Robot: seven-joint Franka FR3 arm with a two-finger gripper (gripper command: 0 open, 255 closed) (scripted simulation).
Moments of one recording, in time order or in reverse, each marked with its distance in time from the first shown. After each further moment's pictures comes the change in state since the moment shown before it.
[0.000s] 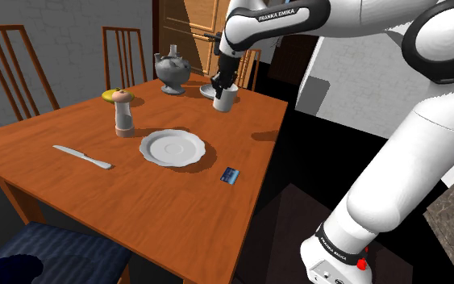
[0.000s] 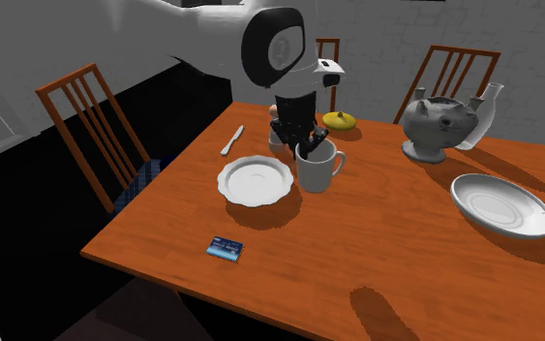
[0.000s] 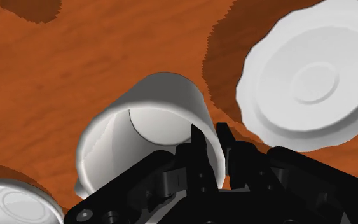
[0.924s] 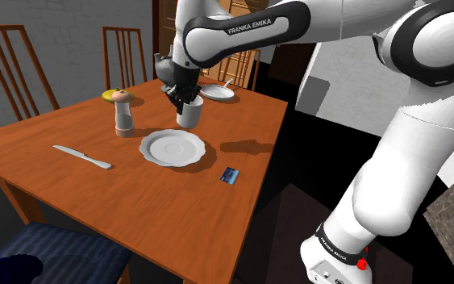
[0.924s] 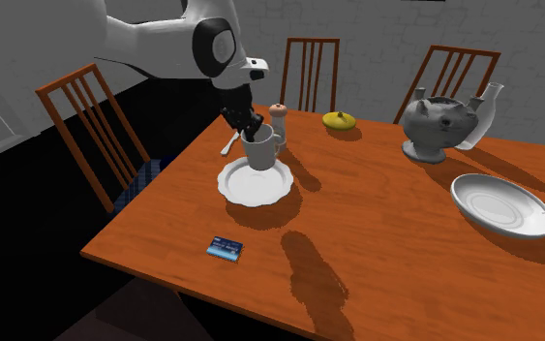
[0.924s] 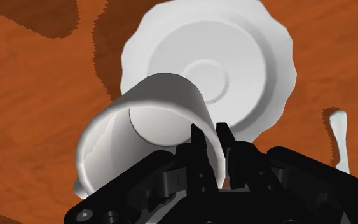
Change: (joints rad) arm 0.161 0.109 0.155 0.060 -0.075 0.017 0.349
